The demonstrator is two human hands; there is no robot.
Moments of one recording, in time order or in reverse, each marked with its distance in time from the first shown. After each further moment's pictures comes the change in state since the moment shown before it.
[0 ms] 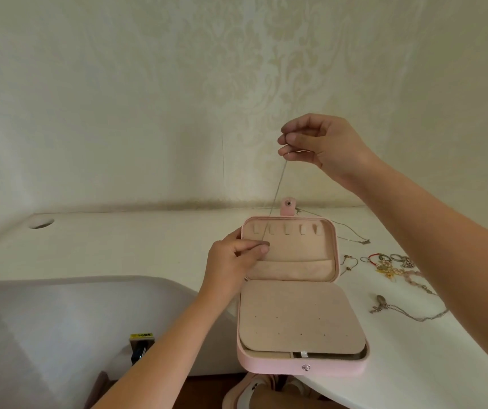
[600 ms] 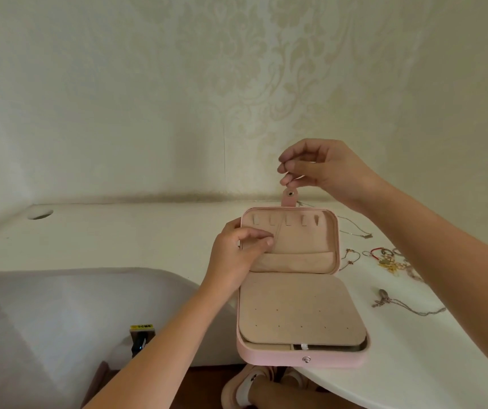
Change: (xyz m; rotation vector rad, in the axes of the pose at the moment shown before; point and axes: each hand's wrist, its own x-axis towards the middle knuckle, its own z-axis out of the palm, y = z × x) left_hand 0.003 0.000 0.003 0.113 0.026 0.007; right_hand -0.029 0.023 0.004 -0.106 -0.129 0.074
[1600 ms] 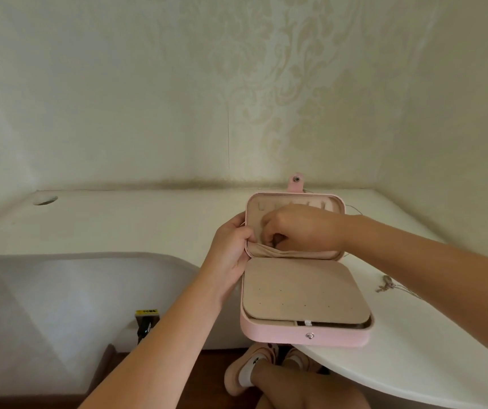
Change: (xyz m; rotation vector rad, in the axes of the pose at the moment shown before) left_hand 0.002 0.002 -0.001 -0.725 -0.007 -0.485; right_hand -0.026 0.045 0.051 -1.123 -0.673 -0.099
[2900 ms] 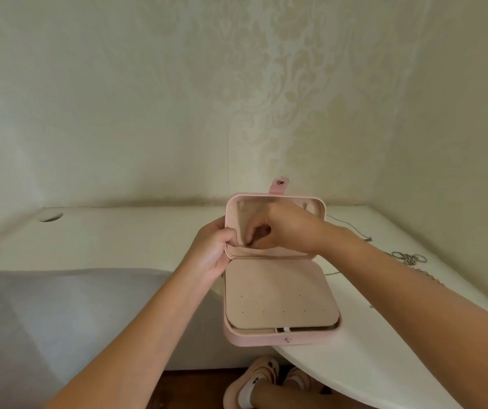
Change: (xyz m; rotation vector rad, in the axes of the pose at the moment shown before) left_hand 0.006 0.036 -0.012 0.241 -0.018 0.117; right_hand 0.008 -0.014 -0.019 0.249 0.301 0.061
